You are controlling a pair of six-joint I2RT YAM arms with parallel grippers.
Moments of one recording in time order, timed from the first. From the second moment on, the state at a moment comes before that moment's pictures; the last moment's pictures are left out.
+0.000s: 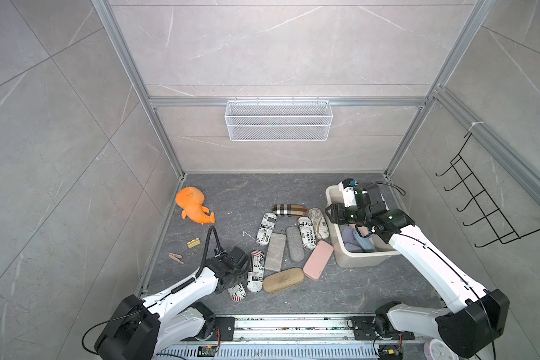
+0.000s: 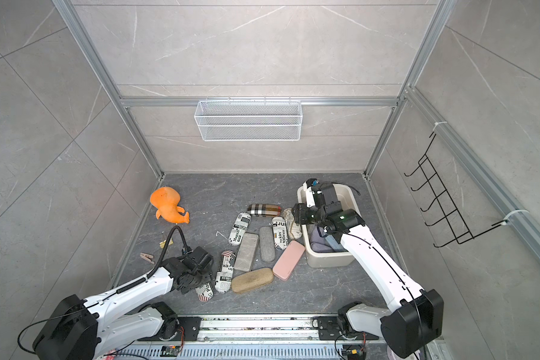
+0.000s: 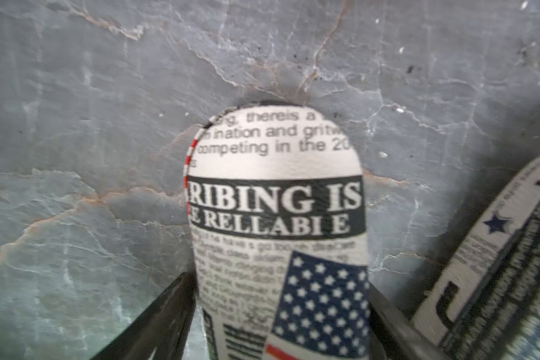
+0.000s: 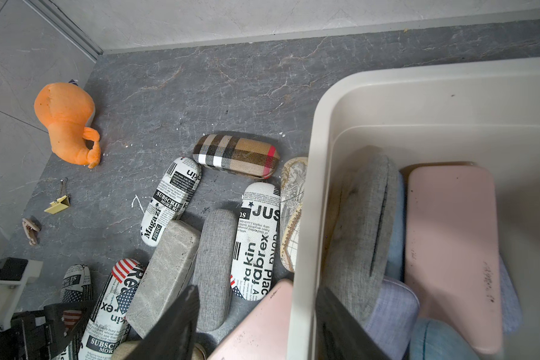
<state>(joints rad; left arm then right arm) -0.64 1.08 0.45 -0.72 -0.22 -1.04 0.39 1.26 1.17 -0.64 -0.09 0.28</state>
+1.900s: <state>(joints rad) -0.44 1.13 0.48 -0.56 -0.08 -0.77 0.44 1.23 1.18 -0.64 -0.09 0.28</state>
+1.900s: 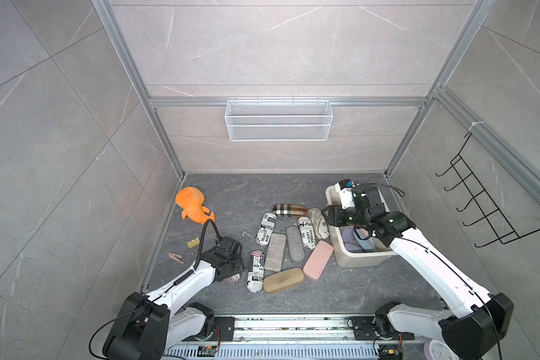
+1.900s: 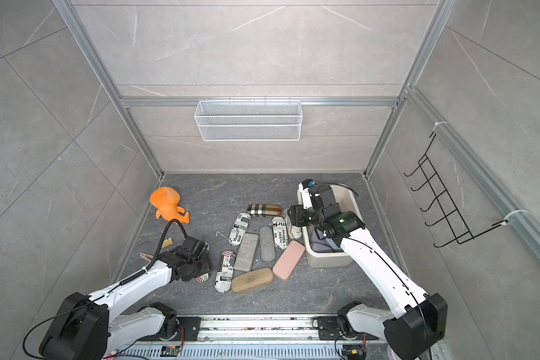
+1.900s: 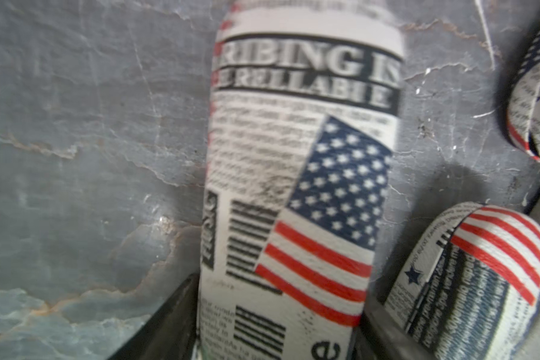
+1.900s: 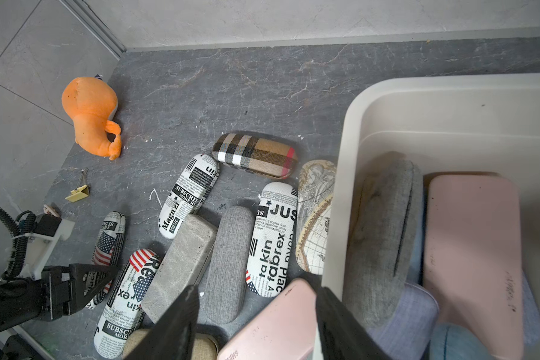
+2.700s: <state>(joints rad) -0.53 0.82 0.43 -0.25 0.04 -0.61 0.62 1.31 1.23 -0.54 -0.18 0.44</state>
